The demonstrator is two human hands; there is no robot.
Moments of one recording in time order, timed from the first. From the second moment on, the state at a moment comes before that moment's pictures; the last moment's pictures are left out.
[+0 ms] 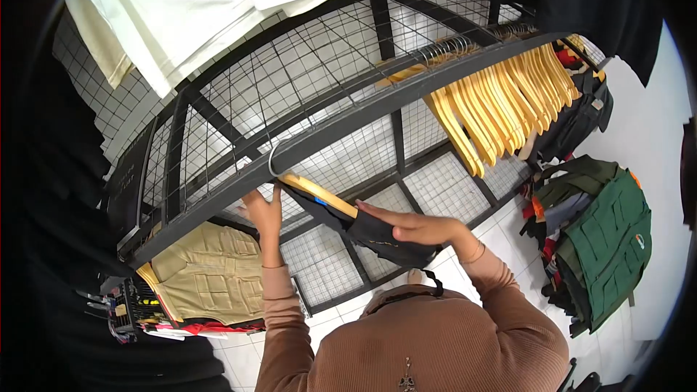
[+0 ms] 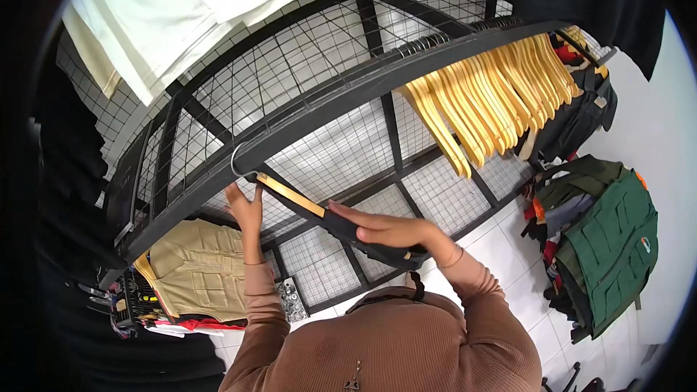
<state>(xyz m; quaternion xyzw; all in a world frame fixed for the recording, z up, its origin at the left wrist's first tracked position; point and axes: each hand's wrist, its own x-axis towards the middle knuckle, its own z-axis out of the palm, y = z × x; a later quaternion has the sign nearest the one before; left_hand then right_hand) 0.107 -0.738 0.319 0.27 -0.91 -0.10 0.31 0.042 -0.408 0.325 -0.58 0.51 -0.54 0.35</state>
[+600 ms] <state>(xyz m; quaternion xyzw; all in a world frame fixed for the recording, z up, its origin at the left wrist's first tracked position) 0.229 -0.628 0.360 -0.03 -0.82 -0.57 0.11 0.249 -0.513 0.194 -0.35 0.67 -0.52 0.40</state>
